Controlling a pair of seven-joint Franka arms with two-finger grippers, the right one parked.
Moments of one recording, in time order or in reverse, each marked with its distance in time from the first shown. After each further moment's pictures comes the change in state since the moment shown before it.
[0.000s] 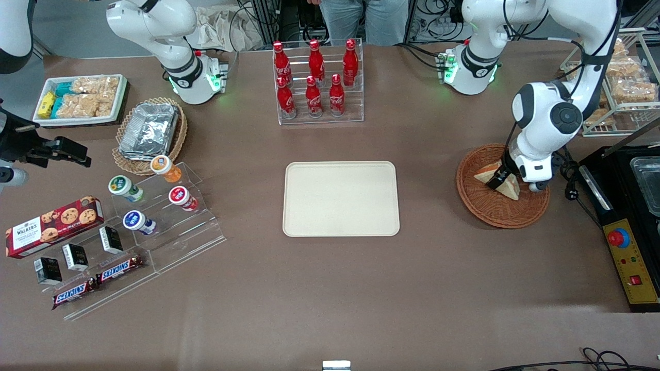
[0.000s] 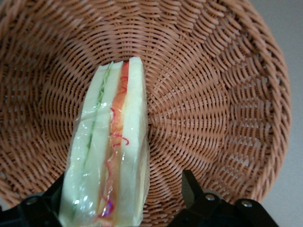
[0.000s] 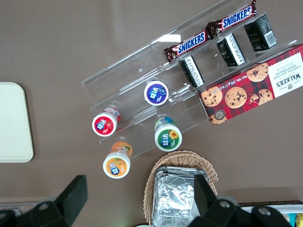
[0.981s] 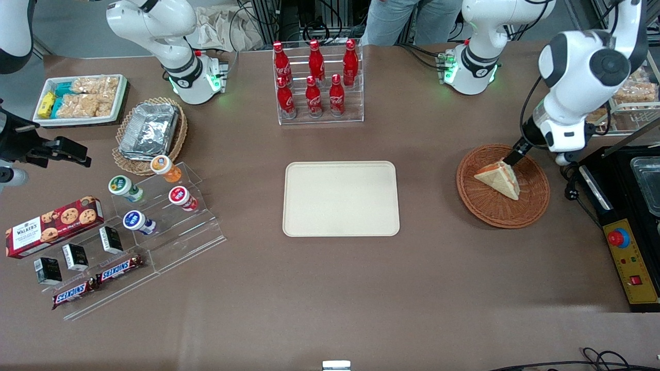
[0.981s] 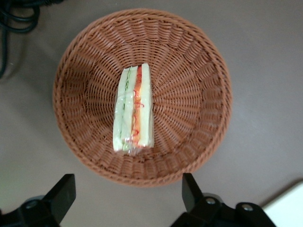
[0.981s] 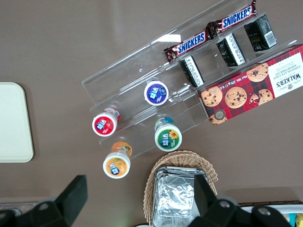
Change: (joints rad) arm -0.010 -0.308 0.000 0.058 0.000 -0.362 0.004
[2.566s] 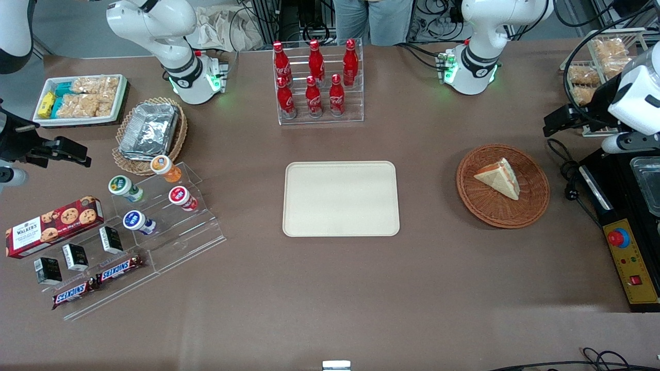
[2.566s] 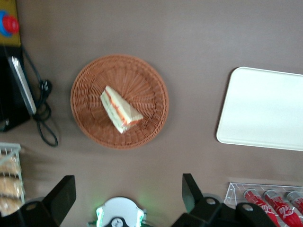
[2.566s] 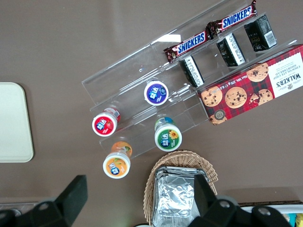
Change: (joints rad) arm -0.055 0.215 0.024 0.945 -0.043 -0.862 0.669
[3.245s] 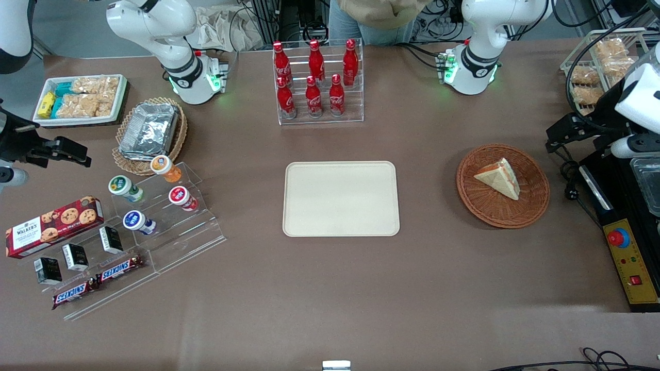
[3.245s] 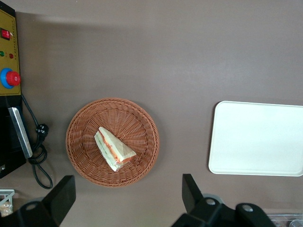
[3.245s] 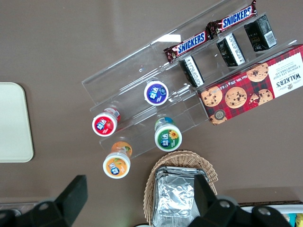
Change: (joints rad) arm -0.004 0.017 -0.020 0.036 -0.001 0.168 0.063
